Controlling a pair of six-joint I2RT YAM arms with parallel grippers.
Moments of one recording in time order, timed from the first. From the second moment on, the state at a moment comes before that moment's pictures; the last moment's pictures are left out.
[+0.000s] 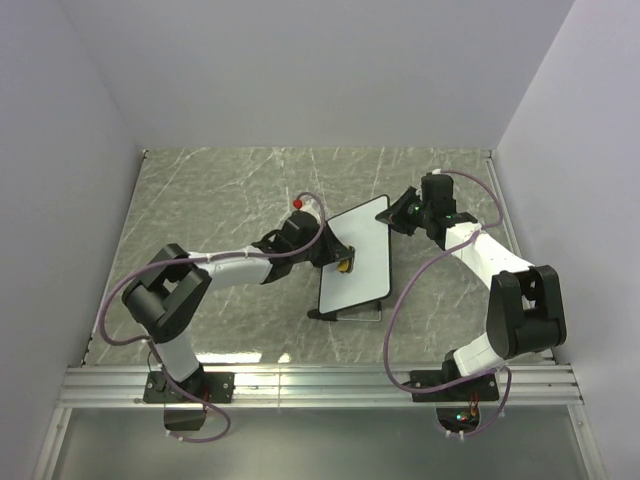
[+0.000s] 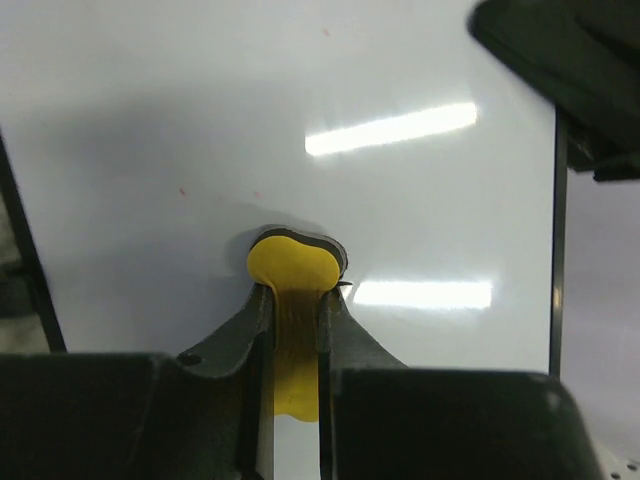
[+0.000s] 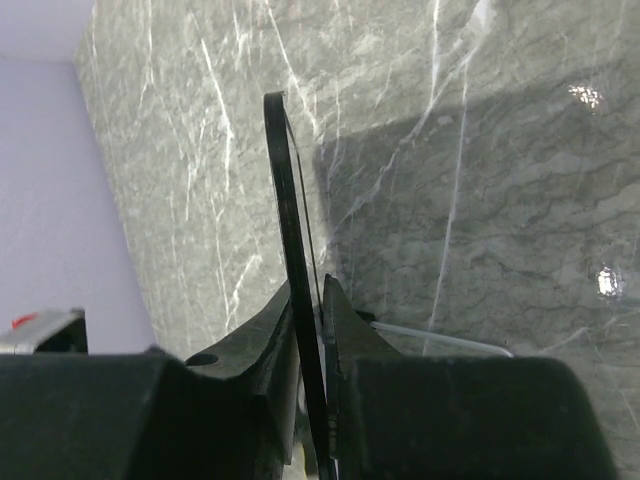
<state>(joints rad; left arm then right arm) -0.78 1.73 0.94 0.26 0.15 -0.99 0.19 1.51 0.97 -0.15 -0.31 0.88</state>
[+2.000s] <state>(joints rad) 0.00 1.72 1.03 -0.37 0.12 -0.52 0.33 1.25 1.00 -0.50 -0.25 0.85</state>
